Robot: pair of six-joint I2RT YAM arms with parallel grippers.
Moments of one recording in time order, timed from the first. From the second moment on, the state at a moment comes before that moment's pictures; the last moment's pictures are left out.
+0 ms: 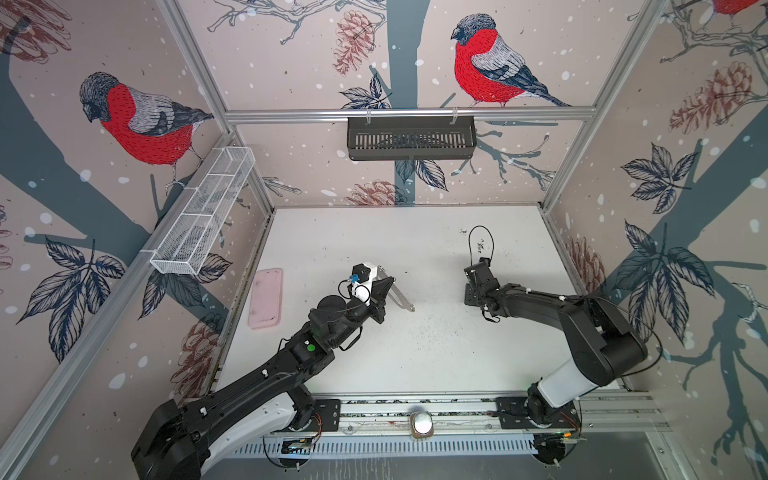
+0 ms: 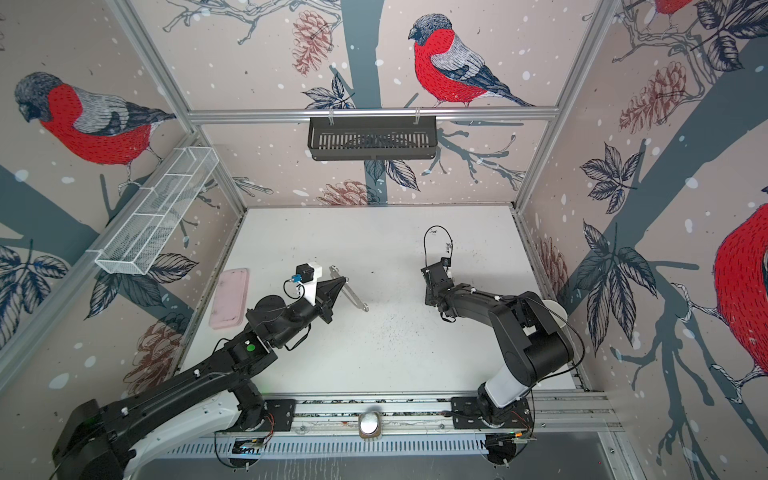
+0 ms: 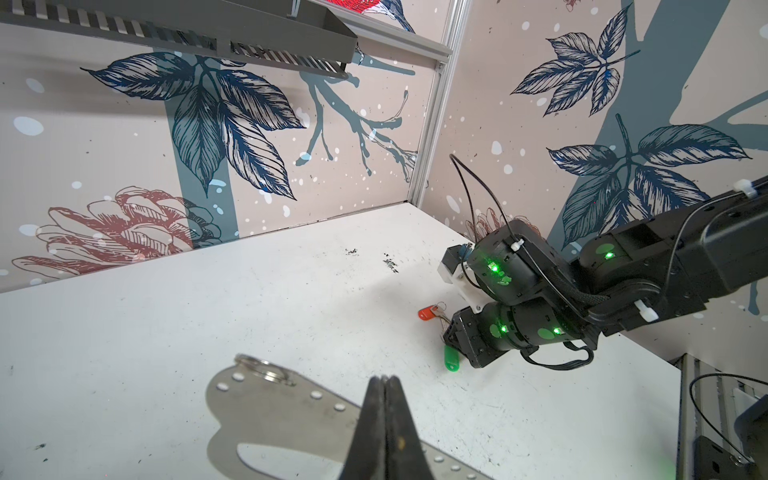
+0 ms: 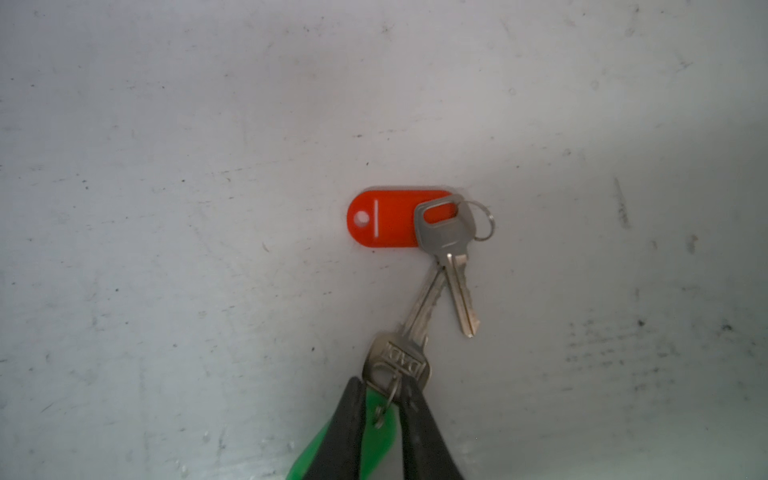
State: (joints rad) left arm -0.79 0.85 0.45 0.37 -0.02 -0.18; right arm 0.47 1.59 0.71 -0.16 0.33 0.50
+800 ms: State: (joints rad) left arm -0.79 0.87 0.46 0.37 -0.02 -0.18; right arm 0.47 1.50 0.69 -0.15 0.31 0.45
